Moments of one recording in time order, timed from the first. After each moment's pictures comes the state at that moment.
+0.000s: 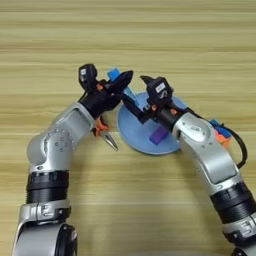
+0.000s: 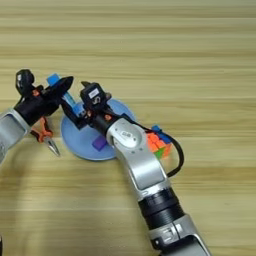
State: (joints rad) left arm -0.38 0.06 0.21 0.02 -0.71 0.69 -0.32; right arm -0.33 0.01 0.28 0.01 0.02 0.17 0.36
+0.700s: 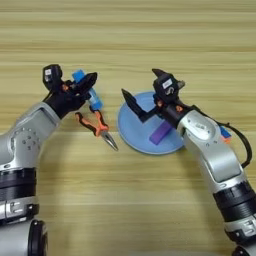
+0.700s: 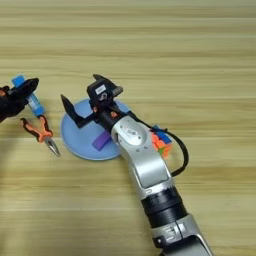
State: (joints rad) left arm -0.36 0.26 0.29 0.07 -0.68 0.70 -0.35; right arm -0.33 0.00 0.25 -0.01 0.02 0.17 0.33
